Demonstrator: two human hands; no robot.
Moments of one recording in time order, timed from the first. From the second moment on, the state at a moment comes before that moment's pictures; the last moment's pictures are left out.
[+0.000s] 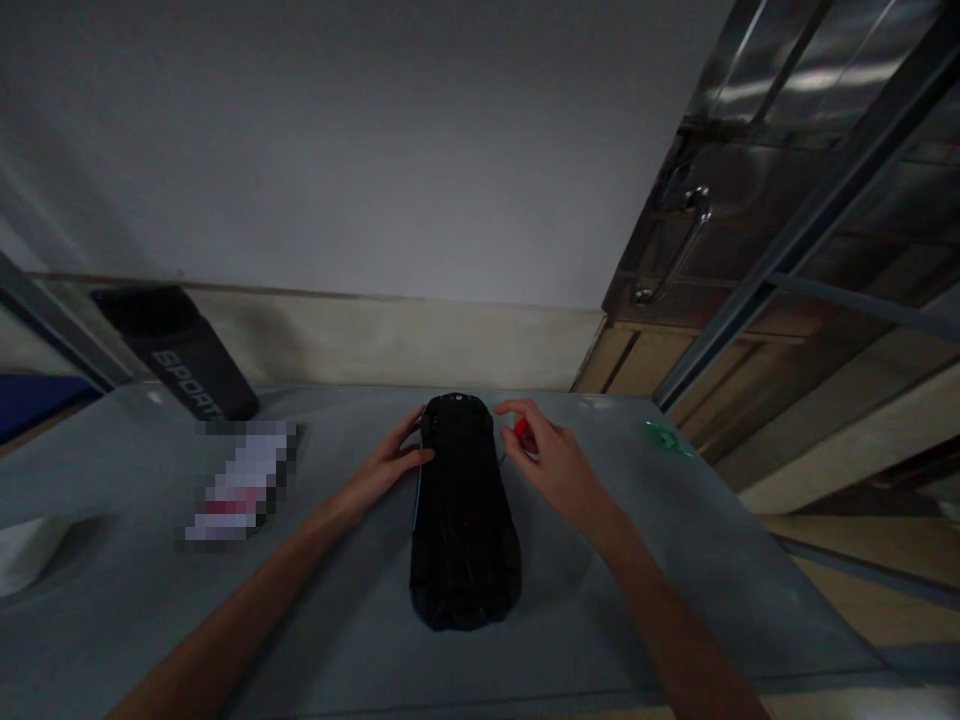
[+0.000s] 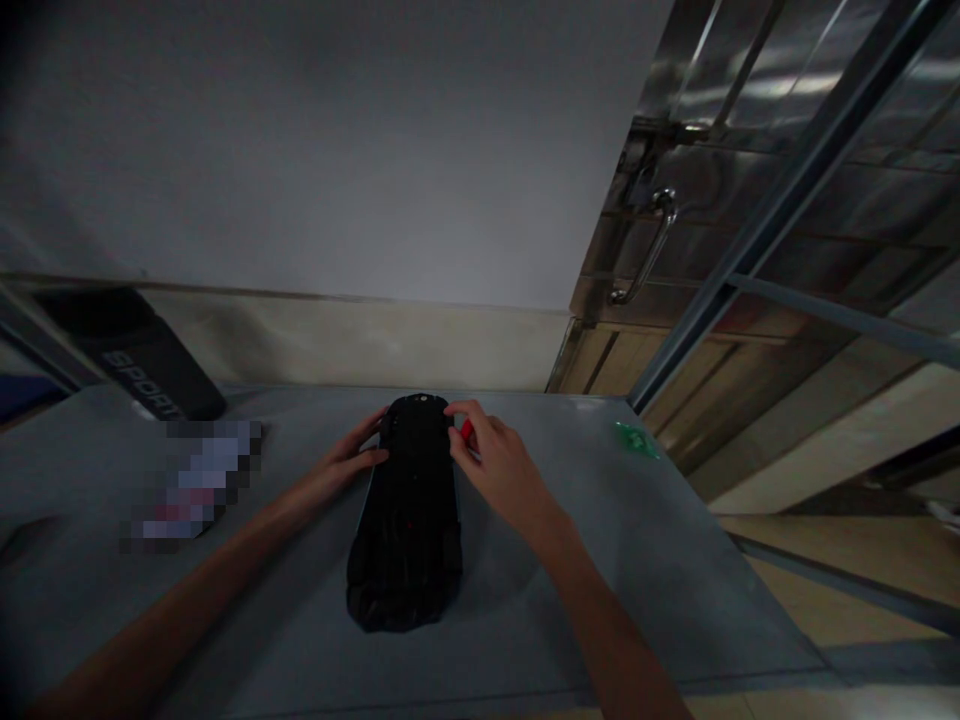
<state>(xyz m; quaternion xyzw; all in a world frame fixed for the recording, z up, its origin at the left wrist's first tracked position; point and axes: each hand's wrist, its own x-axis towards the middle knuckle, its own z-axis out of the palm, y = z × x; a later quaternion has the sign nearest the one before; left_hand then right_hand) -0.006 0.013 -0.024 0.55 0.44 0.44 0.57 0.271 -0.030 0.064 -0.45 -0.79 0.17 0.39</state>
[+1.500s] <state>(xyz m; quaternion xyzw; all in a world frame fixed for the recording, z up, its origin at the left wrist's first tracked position) -0.008 0.012 -0.022 0.56 0.43 0.42 0.57 0.272 -0.030 0.064 -0.45 -0.79 0.13 0.39</state>
